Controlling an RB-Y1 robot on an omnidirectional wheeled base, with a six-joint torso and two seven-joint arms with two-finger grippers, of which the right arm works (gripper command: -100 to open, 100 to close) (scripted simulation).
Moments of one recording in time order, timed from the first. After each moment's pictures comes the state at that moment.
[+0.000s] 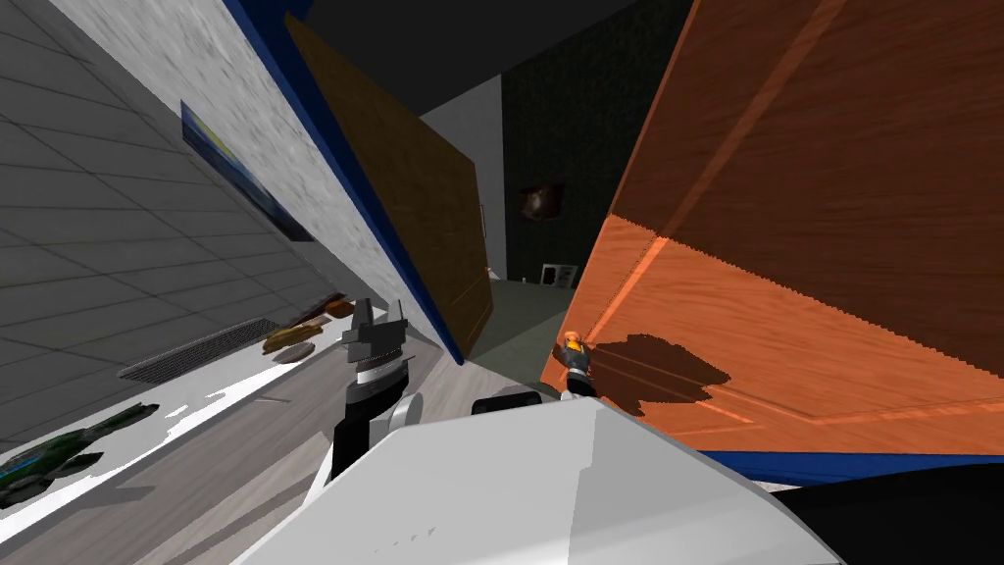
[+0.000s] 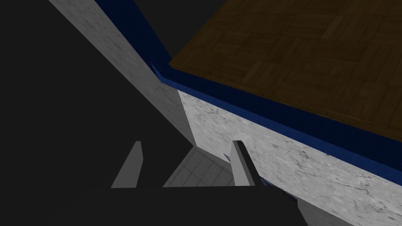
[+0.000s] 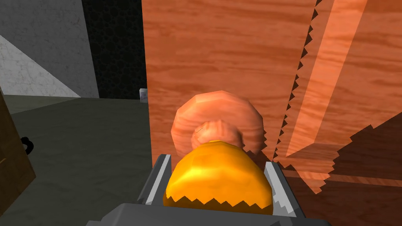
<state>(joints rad) 0.22 -0.08 -0.04 -1.03 -0.64 -0.79 -1.18</state>
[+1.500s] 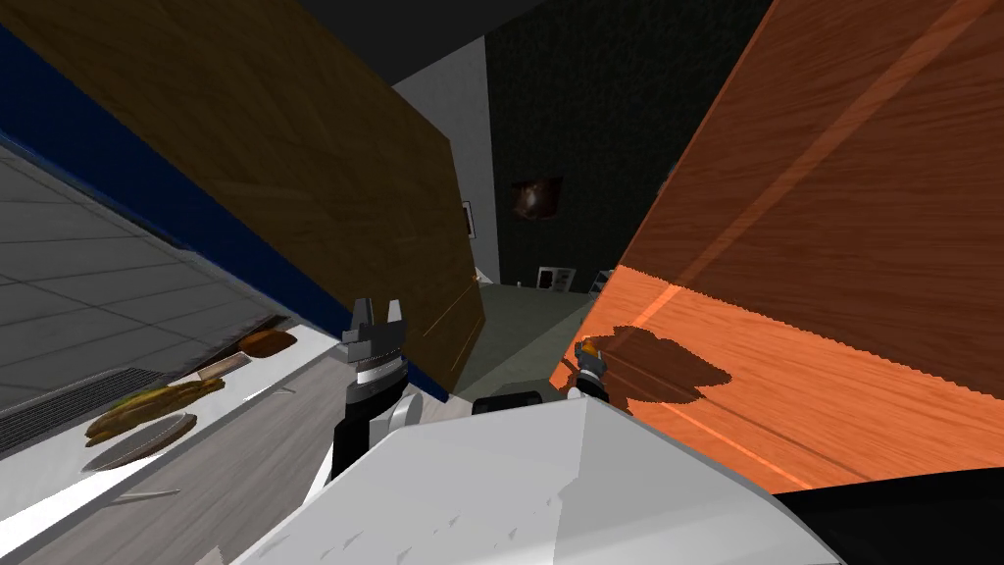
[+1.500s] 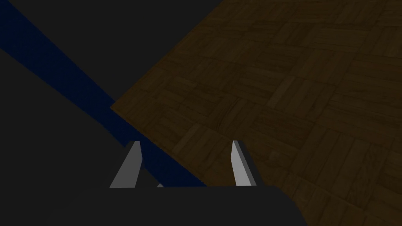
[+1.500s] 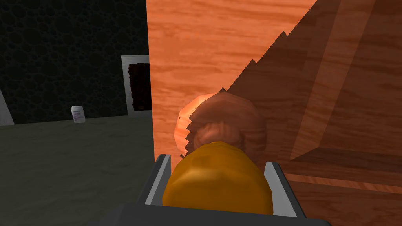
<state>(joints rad) 0.19 -0.07 -0.18 -0.99 -0.72 -0.82 -1.14</state>
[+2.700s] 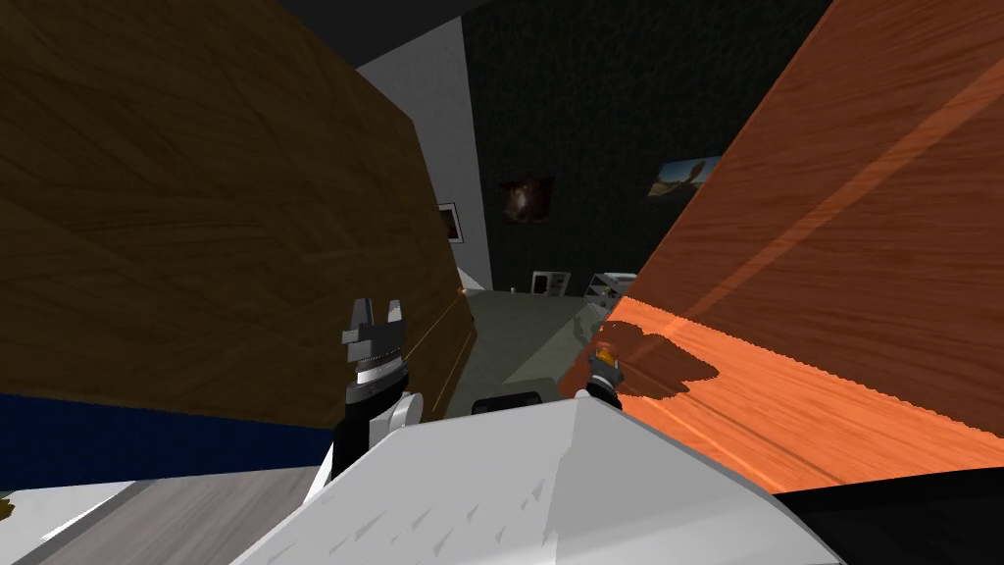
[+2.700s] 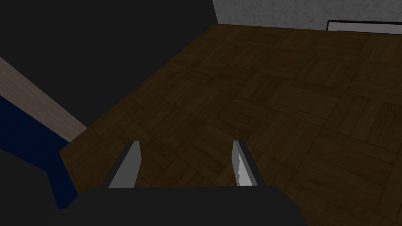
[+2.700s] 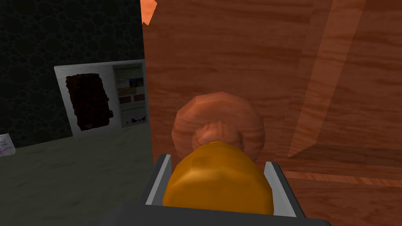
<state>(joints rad) 0.20 -0.07 -0.28 -0.97 -0.78 -0.84 -1.13</state>
